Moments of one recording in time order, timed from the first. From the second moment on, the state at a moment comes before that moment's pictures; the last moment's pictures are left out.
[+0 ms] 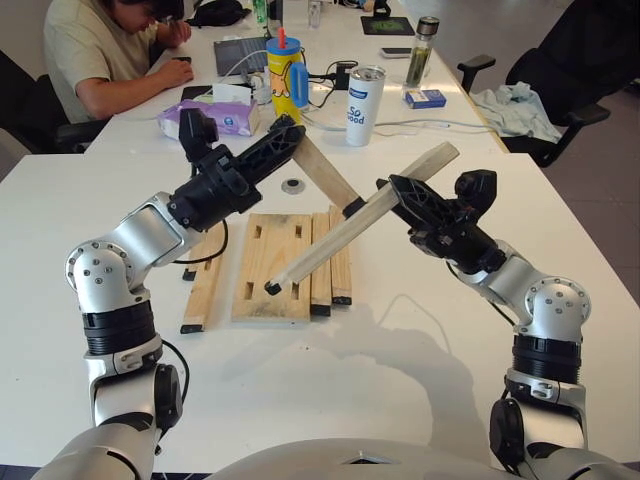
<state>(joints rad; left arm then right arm) -0.54 0.34 0.30 -0.14 -1.58 0.99 -0.20 -0.35 -0.34 -0.30 -0.06 1.49 1.06 0.65</state>
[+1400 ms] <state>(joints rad) -0.12 0.65 -0.13 -0.16 -0.45 0.62 -0.61 -0.58 -0.40 -0.02 0.38 0.70 0.51 1.31</state>
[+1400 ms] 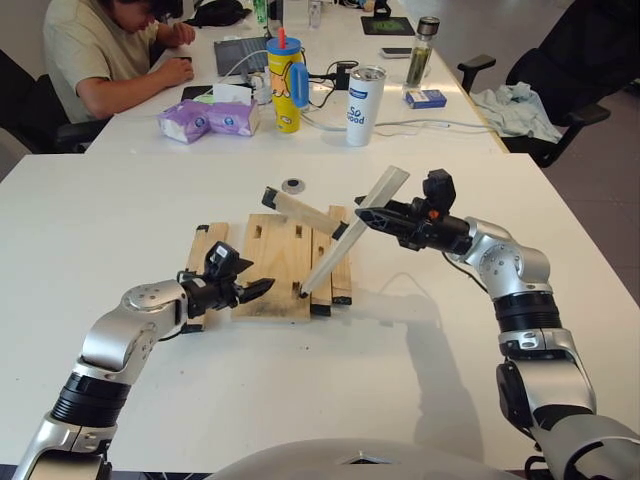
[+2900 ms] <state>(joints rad) -0.09 0.52 -0.22 -0.10 -0.20 0.50 -0.56 -0.70 -0.34 0.25 0.47 0.28 0.07 1.21</state>
